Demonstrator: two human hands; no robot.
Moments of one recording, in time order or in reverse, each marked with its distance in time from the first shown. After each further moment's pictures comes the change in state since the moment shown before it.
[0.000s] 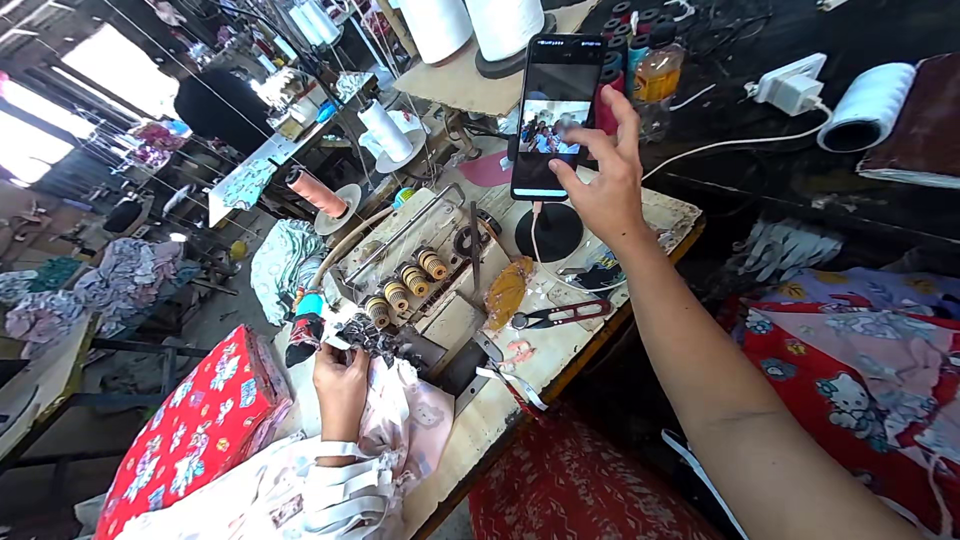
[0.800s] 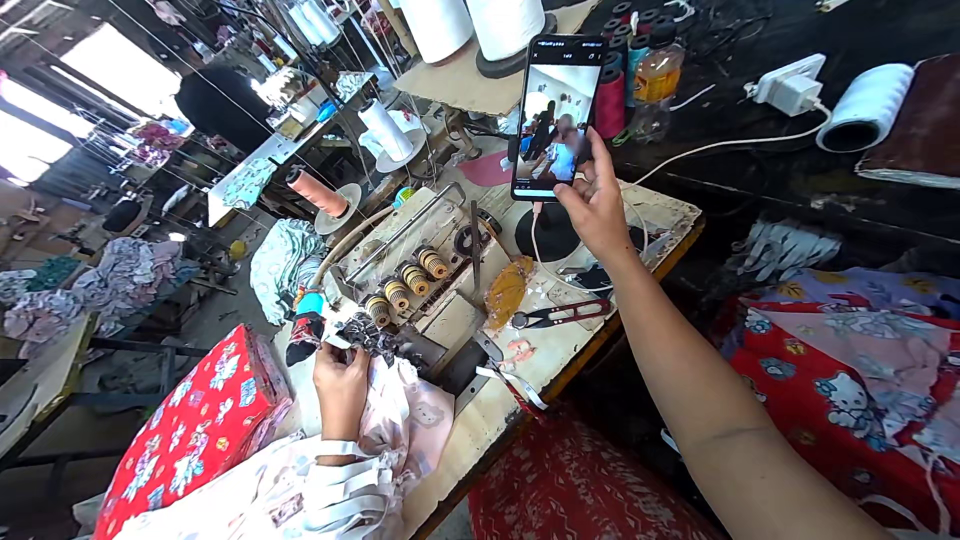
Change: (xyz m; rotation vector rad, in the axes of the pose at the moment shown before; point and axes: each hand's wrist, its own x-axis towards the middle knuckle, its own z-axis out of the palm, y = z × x) left_hand 0.001 -0.003 -0.001 0.022 0.001 0.012; right_hand -0.026 -0.004 0.009 0.461 -0.114 0.394
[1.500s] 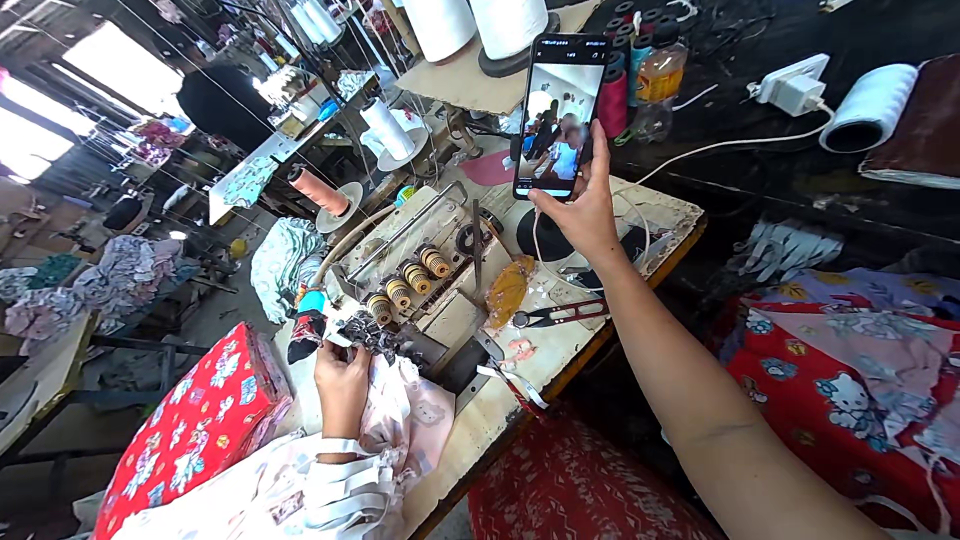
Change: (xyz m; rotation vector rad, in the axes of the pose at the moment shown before) left_hand 0.000 0.000 -0.001 0.001 -0.005 -0.014; right_hand 0.001 0.000 0.017 0.037 0.079 0.000
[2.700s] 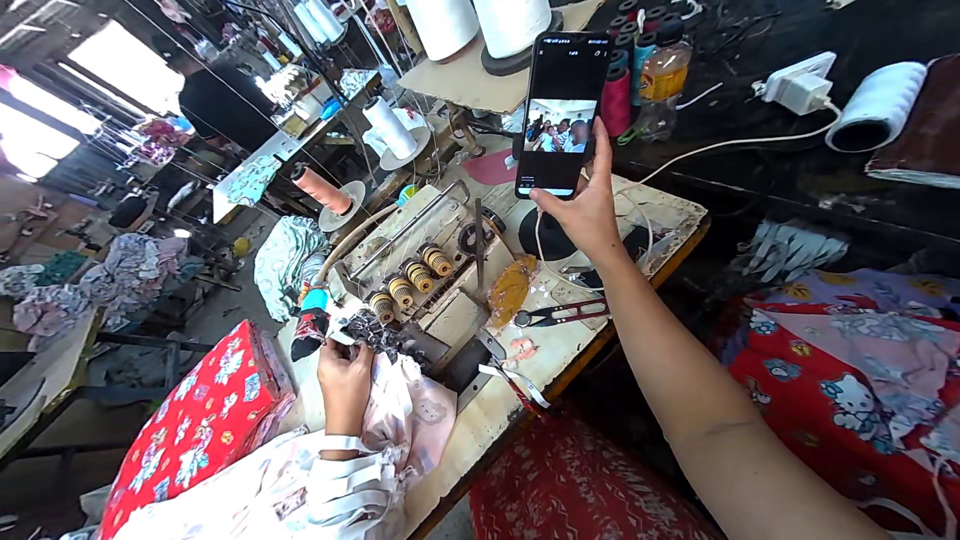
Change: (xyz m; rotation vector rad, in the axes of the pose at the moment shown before) left_hand -0.001 0.002 0.000 0.001 -0.002 -0.012; right_hand 0.003 -0.002 0.003 0.074 -0.005 0.016
